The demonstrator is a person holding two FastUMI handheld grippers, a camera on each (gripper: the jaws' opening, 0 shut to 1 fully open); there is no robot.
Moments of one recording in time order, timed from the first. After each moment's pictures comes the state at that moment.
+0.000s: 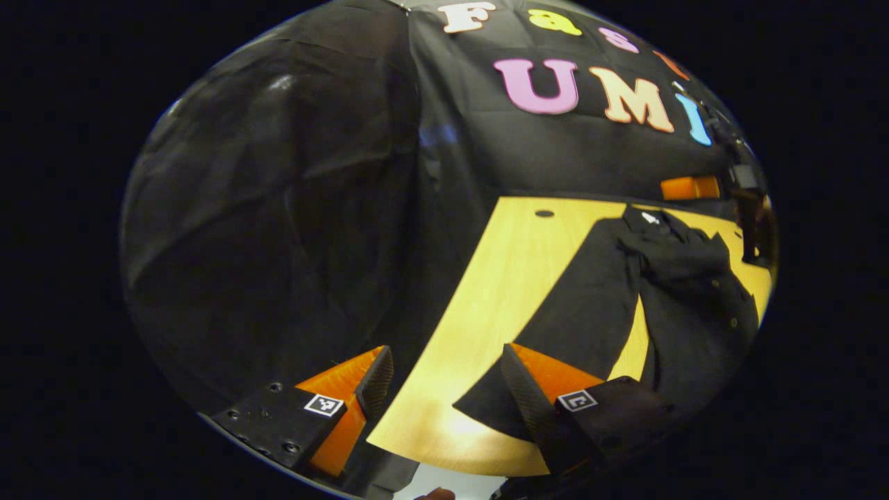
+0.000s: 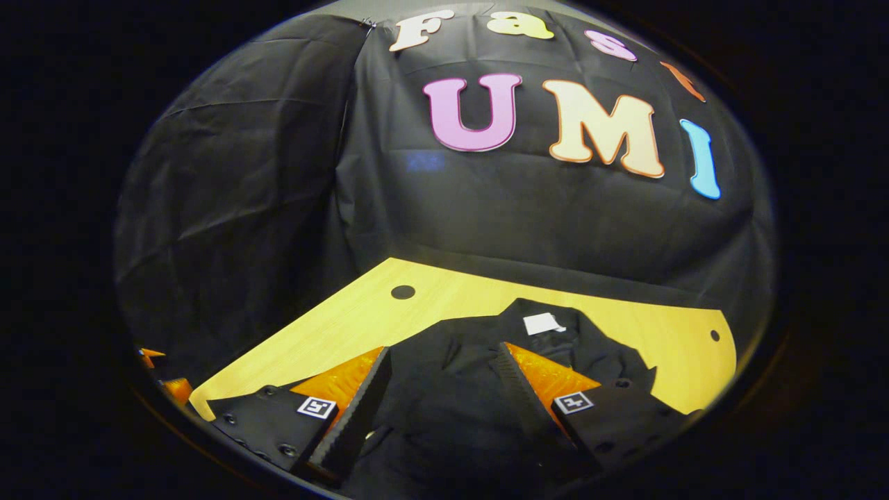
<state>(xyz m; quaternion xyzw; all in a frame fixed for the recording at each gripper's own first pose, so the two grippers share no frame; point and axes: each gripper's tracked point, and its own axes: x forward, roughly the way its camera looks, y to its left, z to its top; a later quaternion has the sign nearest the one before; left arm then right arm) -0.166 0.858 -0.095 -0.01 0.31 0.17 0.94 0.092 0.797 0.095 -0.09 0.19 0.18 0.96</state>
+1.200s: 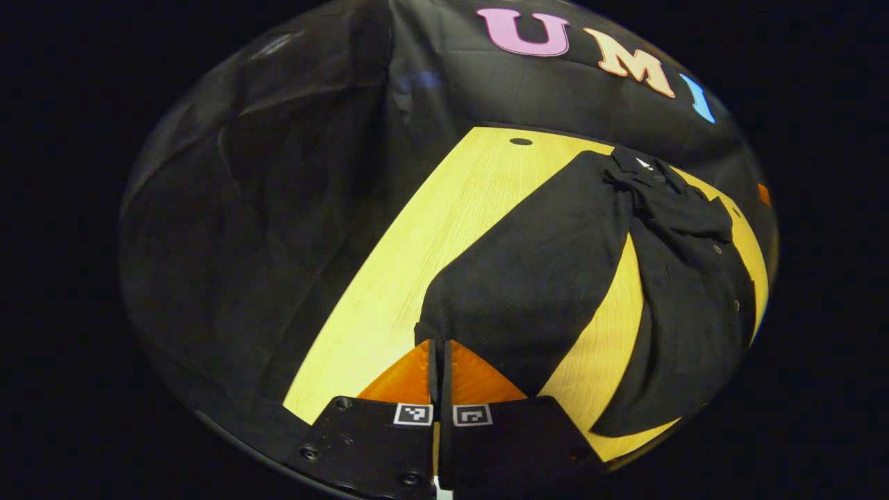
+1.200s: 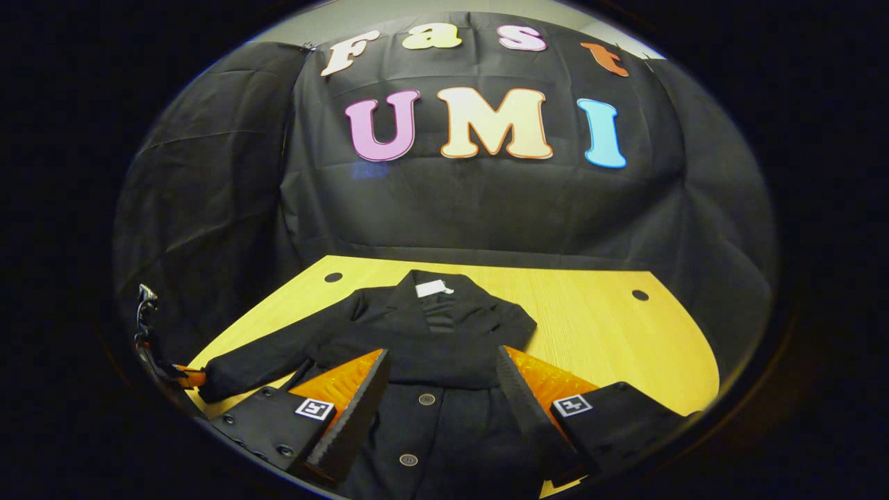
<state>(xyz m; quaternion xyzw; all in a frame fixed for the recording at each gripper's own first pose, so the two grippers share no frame) -0.151 0.801 -0.134 -0.03 0.41 0.14 0.90 0.011 0.614 0.075 -0.03 0.21 0.09 0.97</state>
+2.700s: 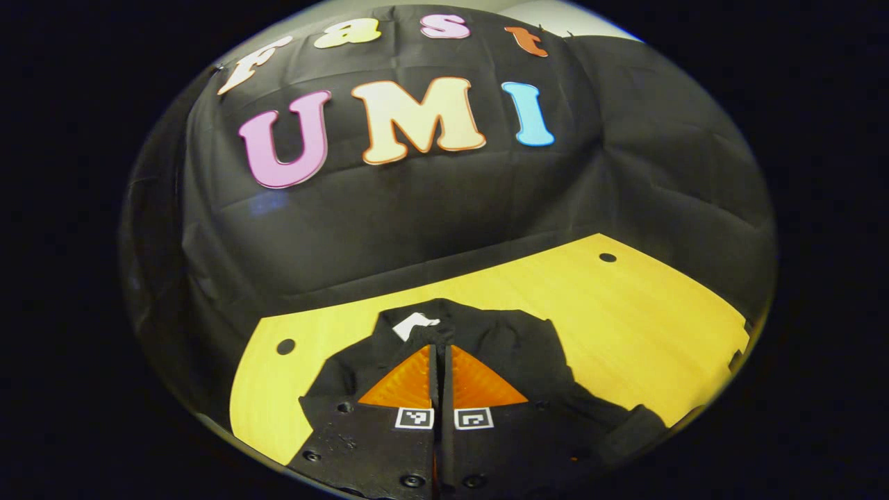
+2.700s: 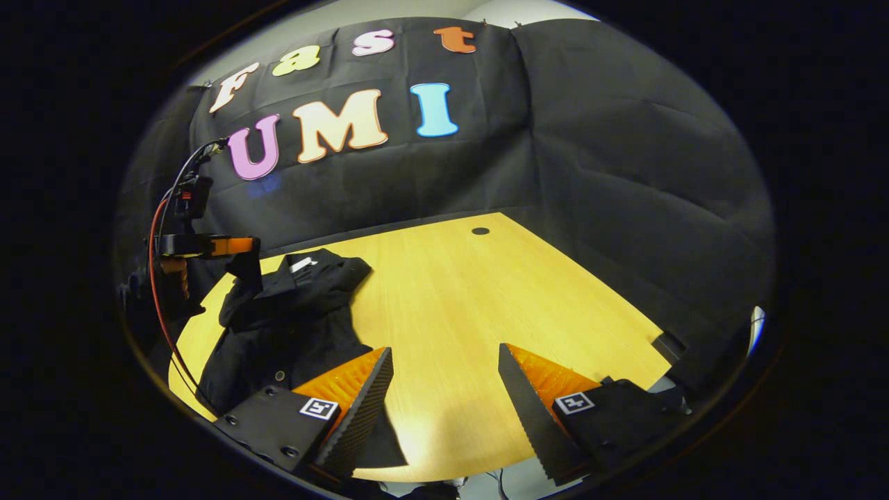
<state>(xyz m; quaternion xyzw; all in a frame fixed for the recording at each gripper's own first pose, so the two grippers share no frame) 0.130 0.446 0.012 0.06 0.22 -0.15 0.96 -0.155 0.364 0.025 0.08 0.23 -0.12 0.96</state>
